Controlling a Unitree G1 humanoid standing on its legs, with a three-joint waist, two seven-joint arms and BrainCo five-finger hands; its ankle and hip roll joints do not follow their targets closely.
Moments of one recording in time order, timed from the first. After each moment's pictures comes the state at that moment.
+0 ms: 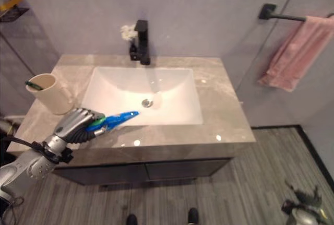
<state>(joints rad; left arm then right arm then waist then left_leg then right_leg) -0.06 1.01 -0.16 0.04 0.56 -0.38 0.40 0.07 -0.56 -0.30 0.58 0.40 -0.20 -0.38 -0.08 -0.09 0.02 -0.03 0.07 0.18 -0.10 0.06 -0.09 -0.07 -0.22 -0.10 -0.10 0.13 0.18</state>
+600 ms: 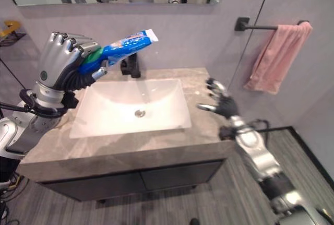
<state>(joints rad) -0.50 0.96 -0.22 -0.11 0.64 -0.32 0.54 -0.52 -0.56 0.49 0.12 0.62 -0.19 0.00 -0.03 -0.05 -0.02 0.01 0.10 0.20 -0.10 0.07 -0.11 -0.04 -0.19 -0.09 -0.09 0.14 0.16</state>
